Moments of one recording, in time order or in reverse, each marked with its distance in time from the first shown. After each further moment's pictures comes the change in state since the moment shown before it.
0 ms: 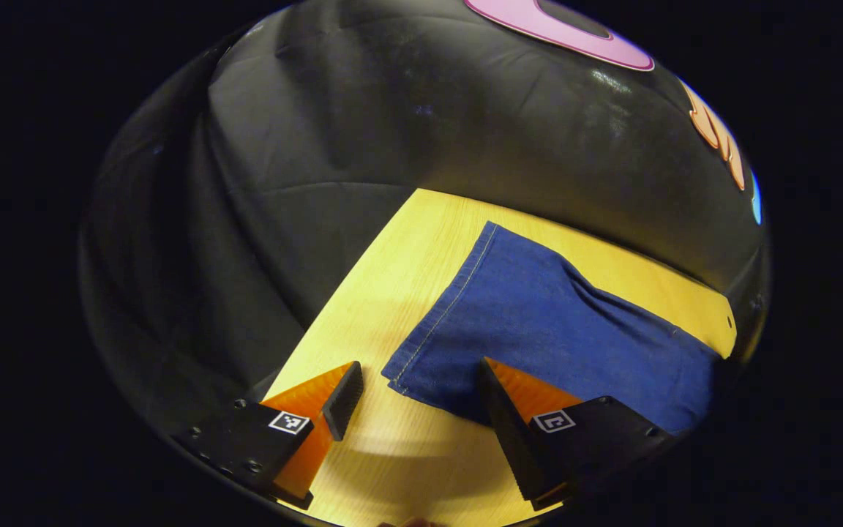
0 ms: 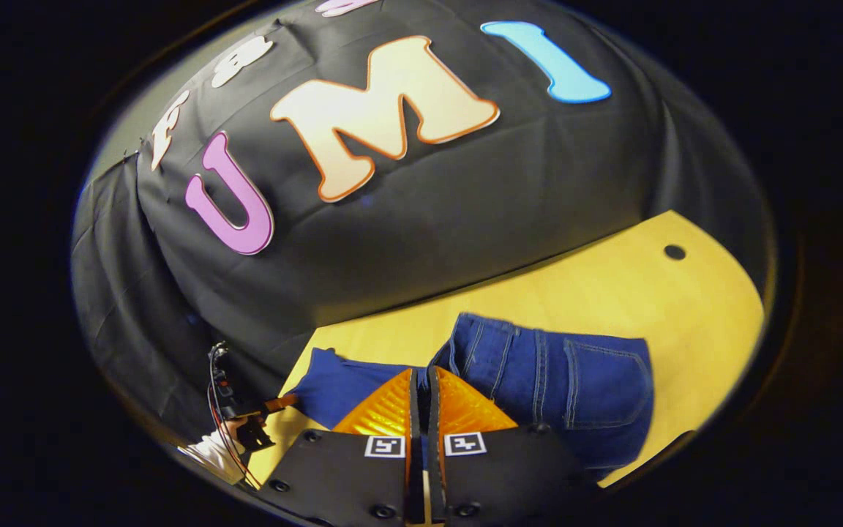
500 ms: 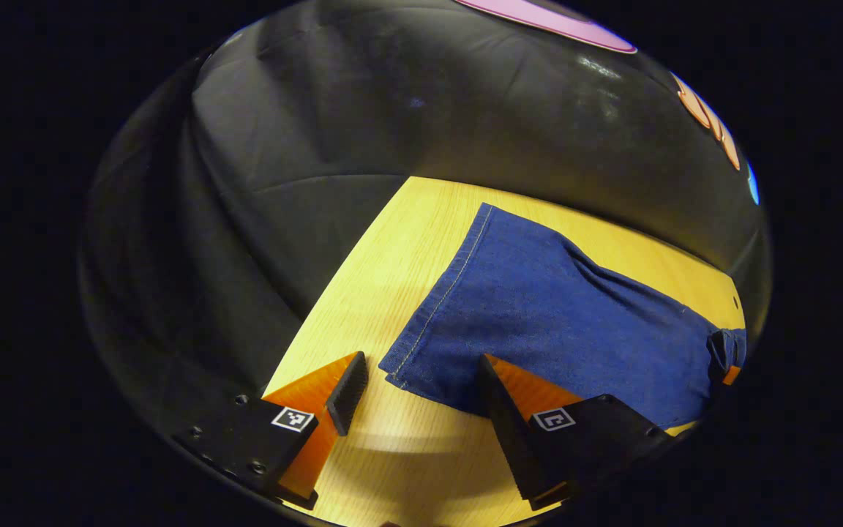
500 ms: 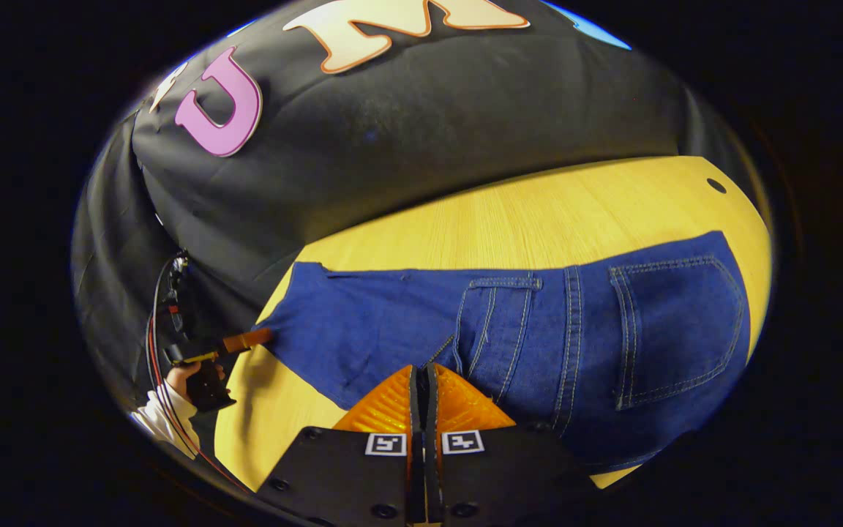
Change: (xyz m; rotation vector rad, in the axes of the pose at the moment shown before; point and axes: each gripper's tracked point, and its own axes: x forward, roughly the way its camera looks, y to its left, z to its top) left arm 0.002 -0.011 -0.008 0.077 0.028 -0.002; right arm 0.083 0.000 -0.135 -0.067 0.226 -0.036
